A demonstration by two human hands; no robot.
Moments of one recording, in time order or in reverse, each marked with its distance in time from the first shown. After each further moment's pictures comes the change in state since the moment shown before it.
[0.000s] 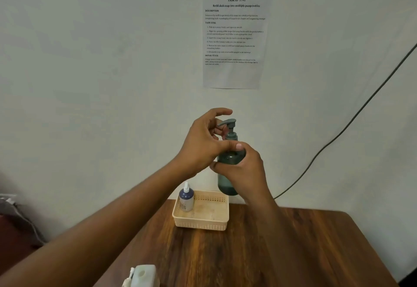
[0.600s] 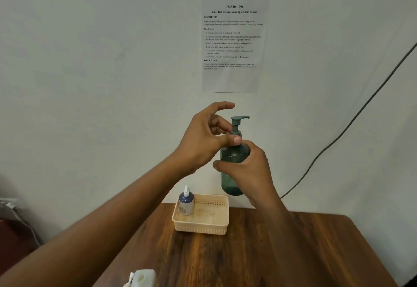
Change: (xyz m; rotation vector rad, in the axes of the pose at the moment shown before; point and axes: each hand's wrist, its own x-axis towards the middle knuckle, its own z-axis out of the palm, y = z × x) left_hand 0.007 0.020 -0.005 -0.062 -0.057 0.037; right_hand -0.001 -0.019 -0.018 0.074 -0.025 0.007
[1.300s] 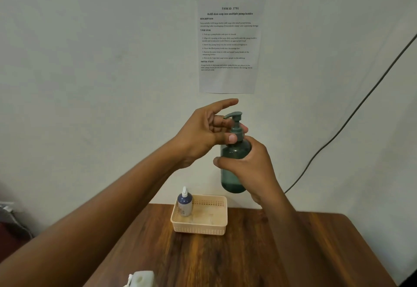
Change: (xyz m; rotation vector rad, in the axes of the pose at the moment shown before) left_hand 0.008 0.016 -0.008 -0.197 -0.236 -0.077; right_hand 0.000 -0.010 -0.014 0.058 -0.044 -0.021
